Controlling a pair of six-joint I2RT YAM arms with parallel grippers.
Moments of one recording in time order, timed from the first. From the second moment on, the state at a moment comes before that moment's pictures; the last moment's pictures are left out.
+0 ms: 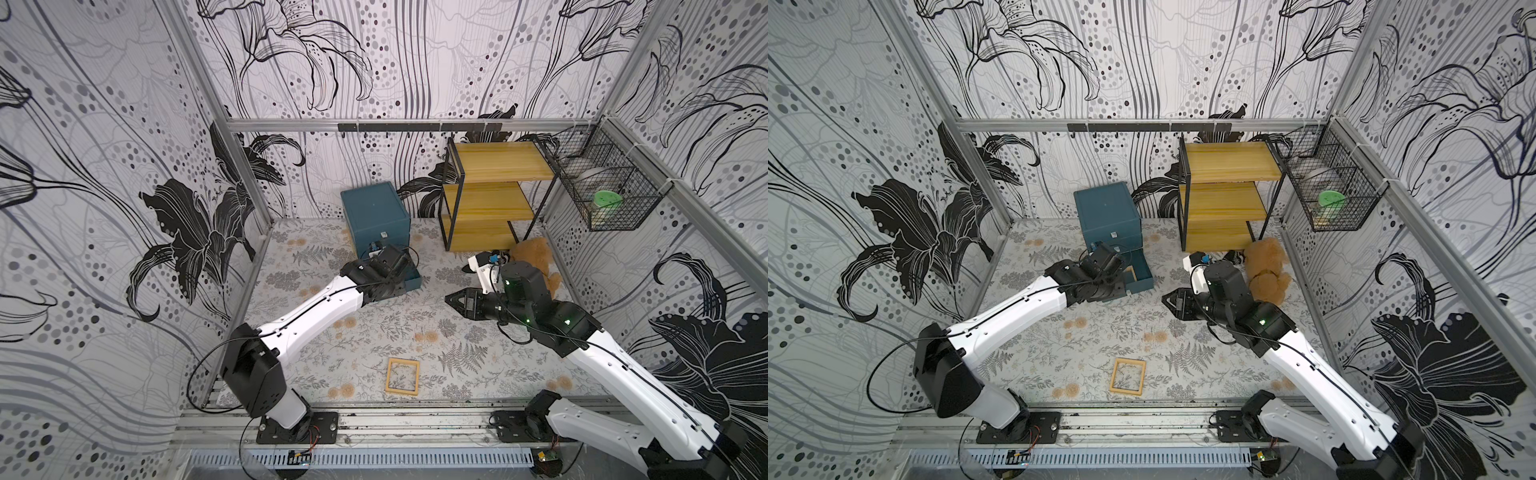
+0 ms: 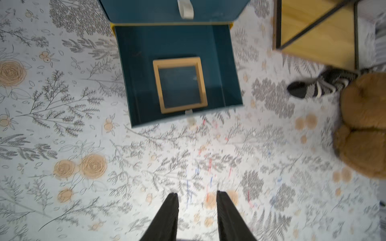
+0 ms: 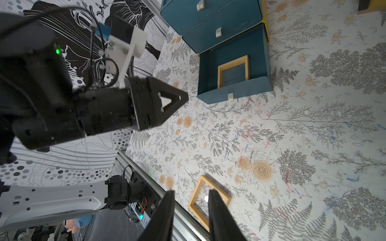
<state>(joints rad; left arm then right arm) -0.74 1.52 1.33 -0.85 -0.24 -0.89 0.66 0.97 1.04 -0.63 -0.28 0.63</state>
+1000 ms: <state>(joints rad) -1.19 1.26 0.70 -0.65 -0.20 -1.21 0.66 0.90 0.98 -0.74 -0.40 0.62</state>
